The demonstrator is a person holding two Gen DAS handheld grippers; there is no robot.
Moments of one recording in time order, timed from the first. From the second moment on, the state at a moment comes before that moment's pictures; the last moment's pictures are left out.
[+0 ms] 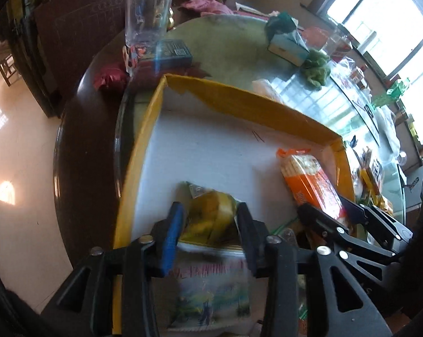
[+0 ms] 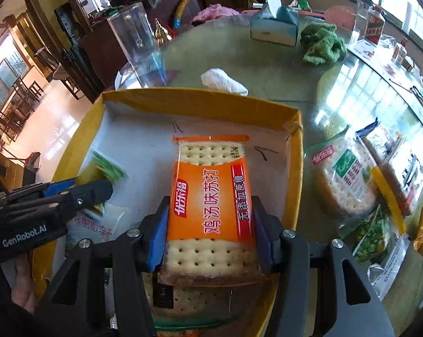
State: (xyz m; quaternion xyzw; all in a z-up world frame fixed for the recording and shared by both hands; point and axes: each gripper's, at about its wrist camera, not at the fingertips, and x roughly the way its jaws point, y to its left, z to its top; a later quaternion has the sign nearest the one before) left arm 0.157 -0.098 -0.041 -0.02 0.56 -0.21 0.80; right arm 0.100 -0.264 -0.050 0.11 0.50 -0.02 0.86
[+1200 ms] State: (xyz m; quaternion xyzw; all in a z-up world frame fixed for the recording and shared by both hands) left arm -0.071 -0.144 0.014 -0.07 0.33 -0.29 0.90; right arm -0.162 -0.363 -0.045 0.22 0.36 -0.05 0.91
